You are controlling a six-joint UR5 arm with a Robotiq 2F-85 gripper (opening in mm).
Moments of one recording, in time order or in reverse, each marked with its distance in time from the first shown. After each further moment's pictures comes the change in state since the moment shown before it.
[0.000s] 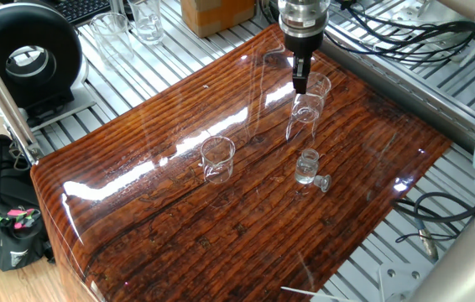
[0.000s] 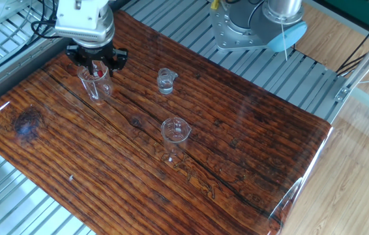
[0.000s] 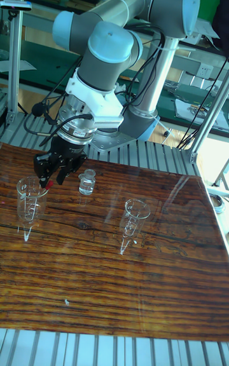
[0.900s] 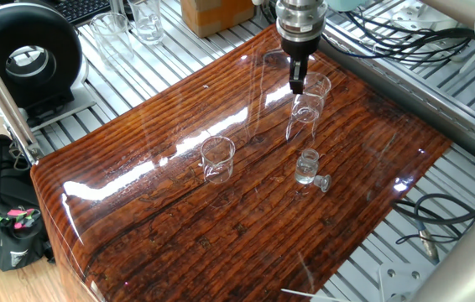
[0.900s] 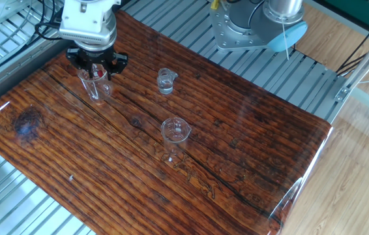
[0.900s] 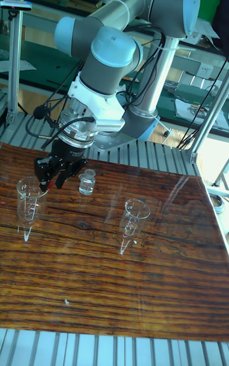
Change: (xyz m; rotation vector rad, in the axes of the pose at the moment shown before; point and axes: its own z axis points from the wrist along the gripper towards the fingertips) arm -0.007 -0.002 0.007 0.025 -0.011 0.004
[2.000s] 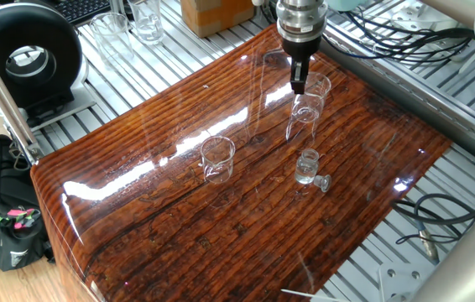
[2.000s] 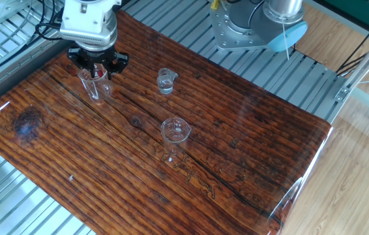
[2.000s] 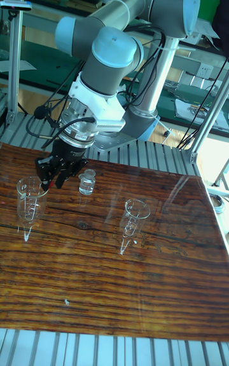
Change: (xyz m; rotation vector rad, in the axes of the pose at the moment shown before) arm 0.001 0.002 -0.001 -0.003 0.007 0.008
